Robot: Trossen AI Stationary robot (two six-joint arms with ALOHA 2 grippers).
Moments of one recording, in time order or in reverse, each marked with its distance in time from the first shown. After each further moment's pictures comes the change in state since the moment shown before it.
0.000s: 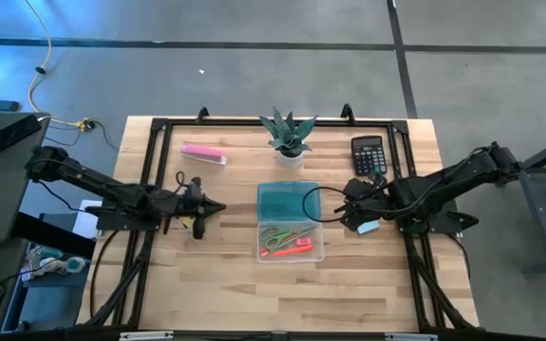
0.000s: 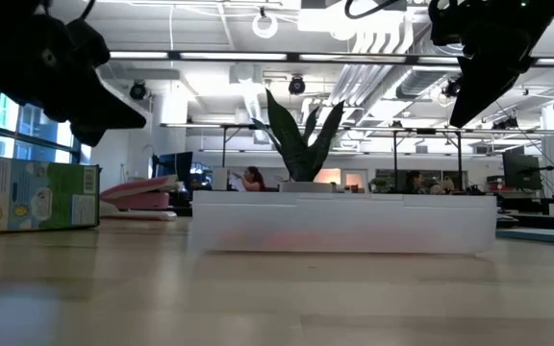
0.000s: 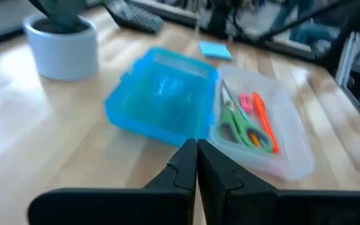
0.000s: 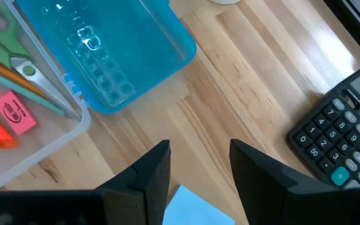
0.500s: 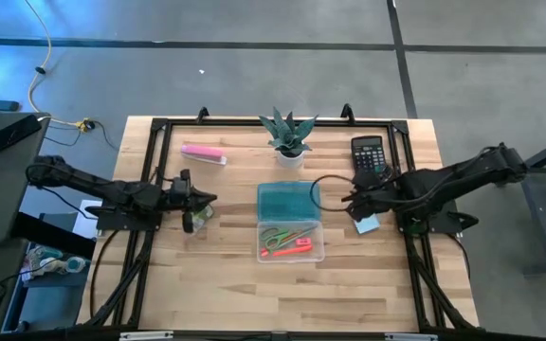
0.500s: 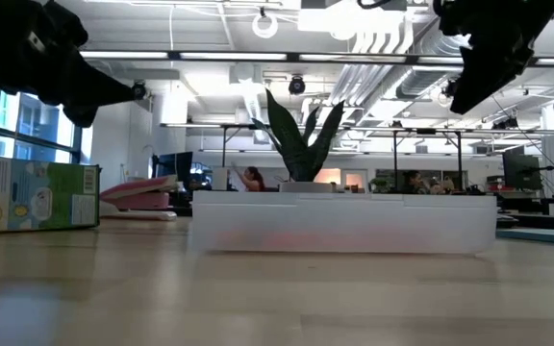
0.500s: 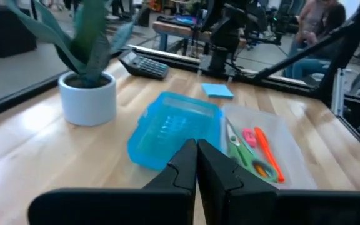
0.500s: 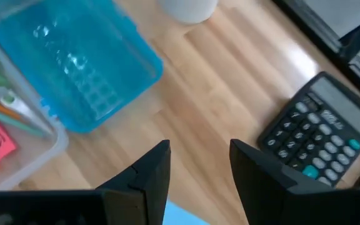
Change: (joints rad) left arm 0.009 -0.357 -0.047 -0.139 -0.047 0.129; right arm -0.043 -0.111 0.000 -0.069 0.066 0.013
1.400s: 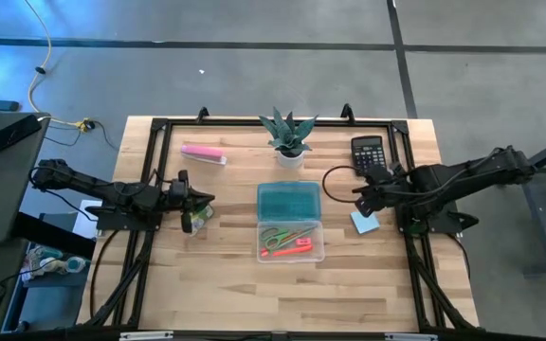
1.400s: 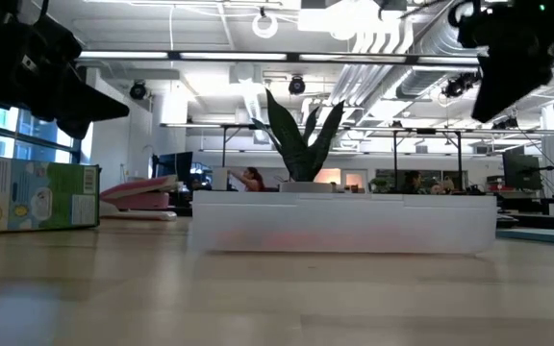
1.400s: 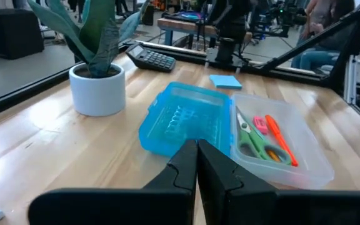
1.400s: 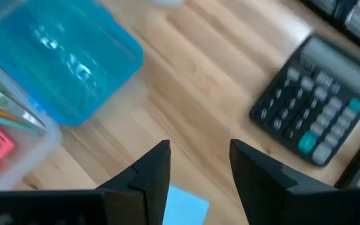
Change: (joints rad) left arm 0.000 -0.101 -0.065 -0.055 -0.016 0.026; right arm -0.036 -0.131 -0.072 -0.056 -0.069 0.110
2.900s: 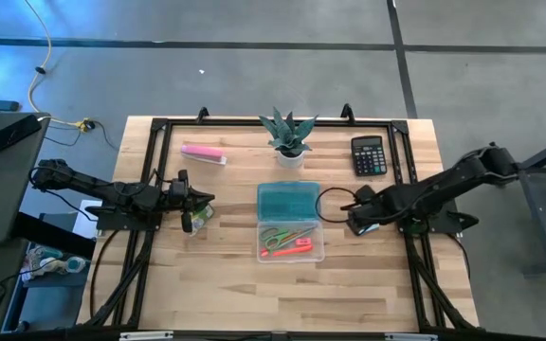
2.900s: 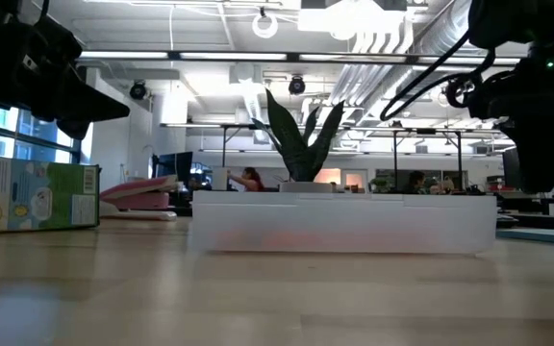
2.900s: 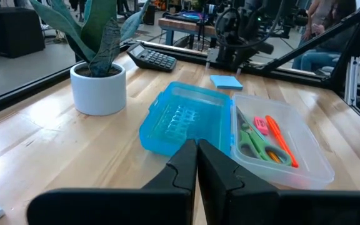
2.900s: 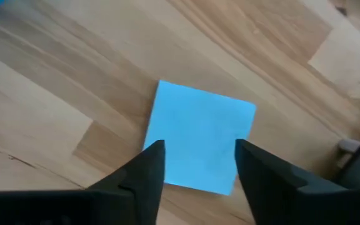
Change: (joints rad) left arm 0.000 0.000 0.000 -0.001 -0.002 -0.010; right arm 0.060 0.275 -0.134 0.111 -0.309 0.312
